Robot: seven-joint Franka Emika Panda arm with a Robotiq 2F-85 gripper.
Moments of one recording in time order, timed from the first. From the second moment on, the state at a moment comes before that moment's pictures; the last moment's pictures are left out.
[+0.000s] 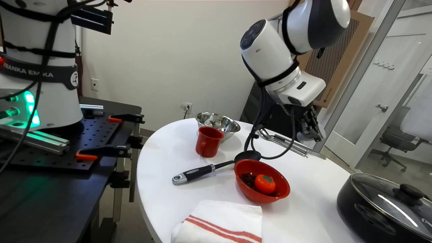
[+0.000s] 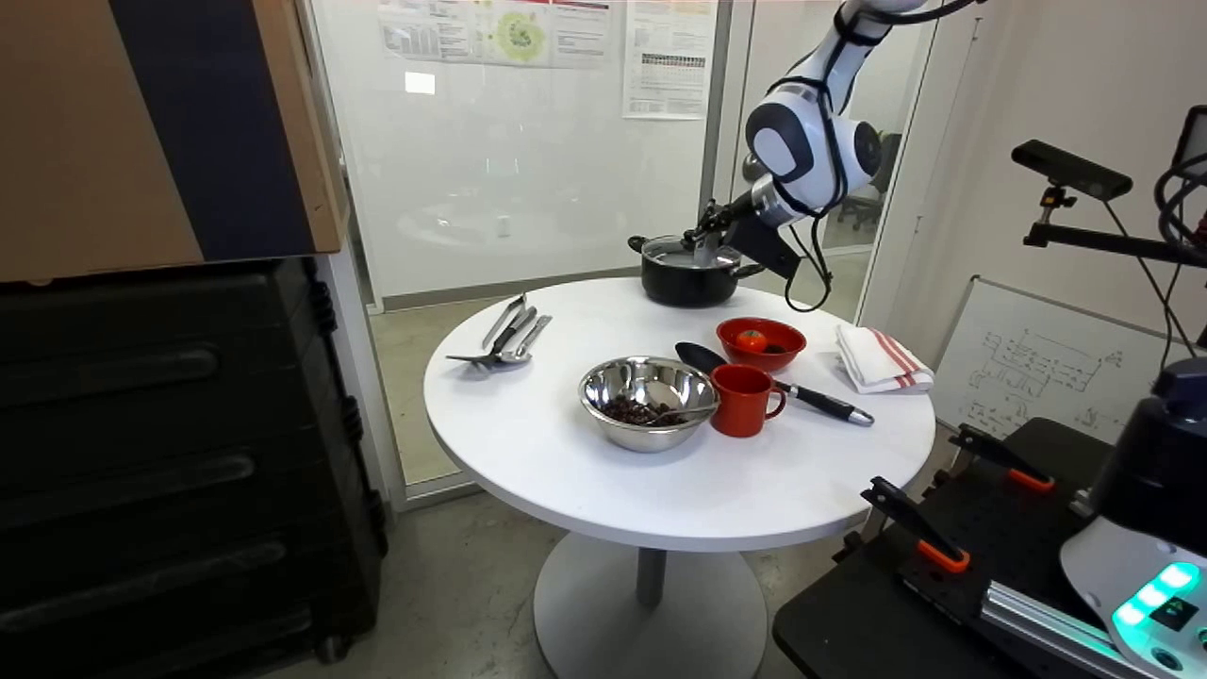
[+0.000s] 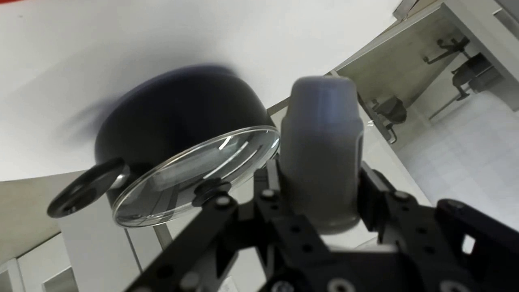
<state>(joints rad) 0.14 0.48 -0.30 -1.95 2.61 2.81 -1.97</state>
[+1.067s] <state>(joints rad) 0.38 0.68 -0.49 -1.98 2.60 2.55 -2.33</state>
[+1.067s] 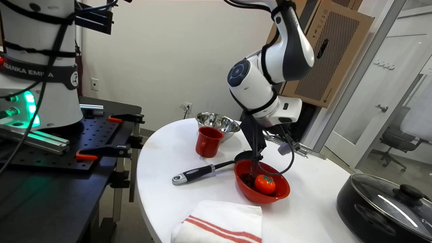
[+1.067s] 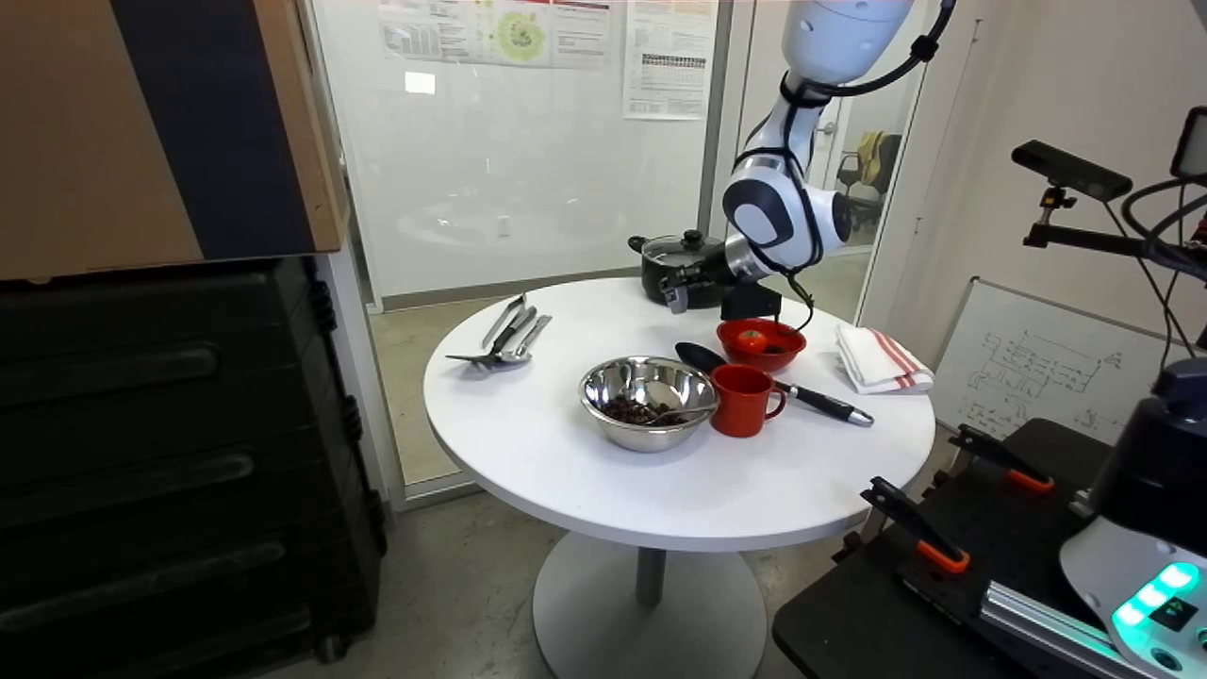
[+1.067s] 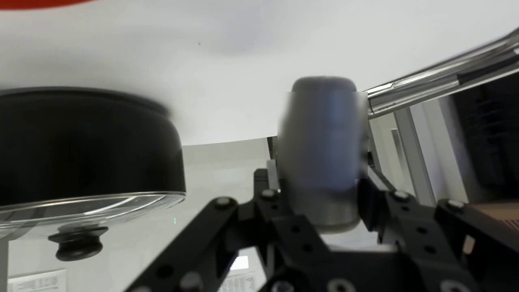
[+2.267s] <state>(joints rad) 0.21 0.68 -0.36 -1.98 2.60 2.37 -2.61</state>
